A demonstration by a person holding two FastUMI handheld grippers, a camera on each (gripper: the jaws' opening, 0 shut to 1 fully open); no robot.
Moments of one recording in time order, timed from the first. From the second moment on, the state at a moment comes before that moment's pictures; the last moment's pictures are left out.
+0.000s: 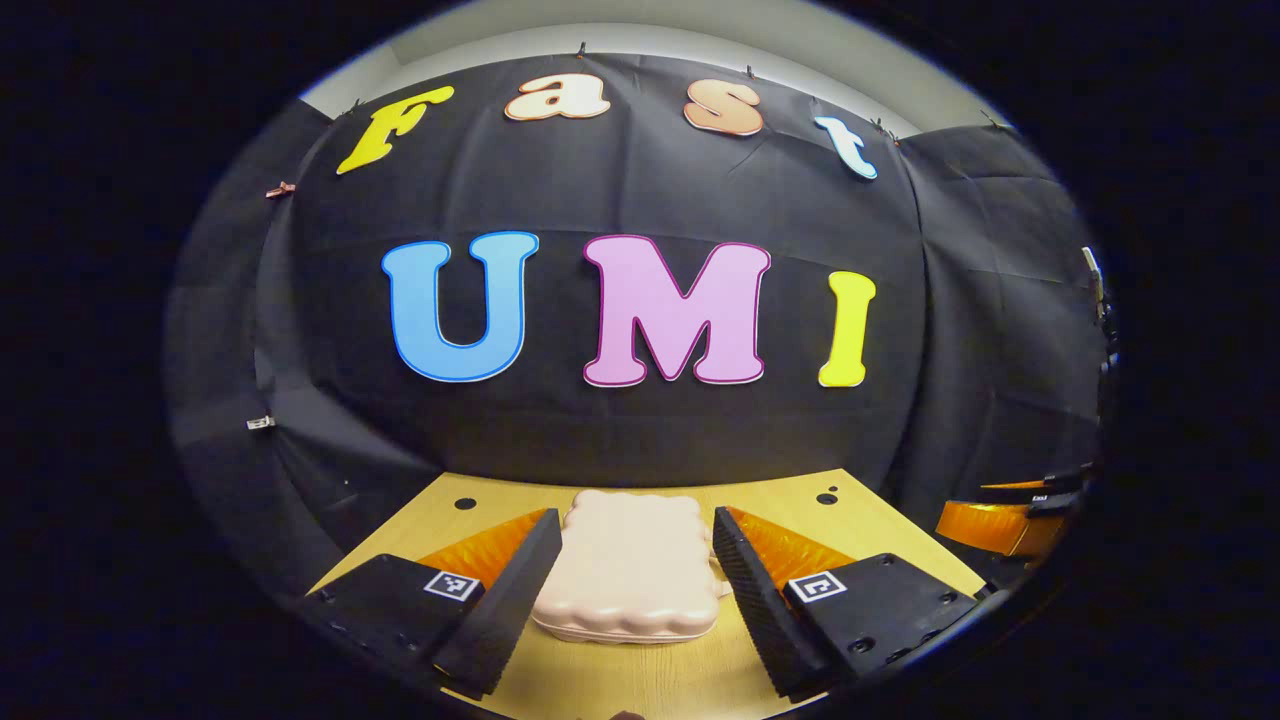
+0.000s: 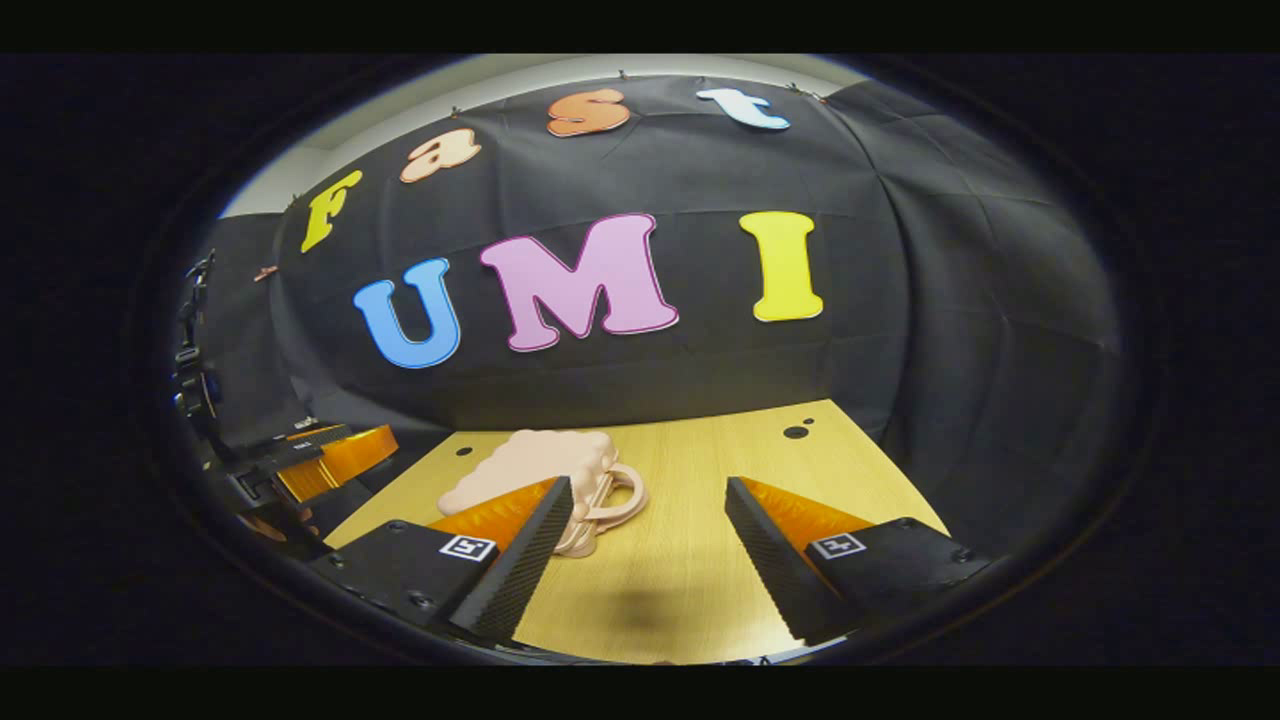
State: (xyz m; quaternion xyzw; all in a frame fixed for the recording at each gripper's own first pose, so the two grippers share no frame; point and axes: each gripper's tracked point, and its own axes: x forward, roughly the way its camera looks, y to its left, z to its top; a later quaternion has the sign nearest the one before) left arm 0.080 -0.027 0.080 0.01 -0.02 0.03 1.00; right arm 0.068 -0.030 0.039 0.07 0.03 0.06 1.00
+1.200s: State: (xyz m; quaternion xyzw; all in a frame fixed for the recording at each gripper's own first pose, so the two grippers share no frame) left arm 0.065 -0.020 0.080 0.03 -0.01 0.05 1.00; right arm 0.098 -0.005 0.031 0.04 0.06 0.07 0.99
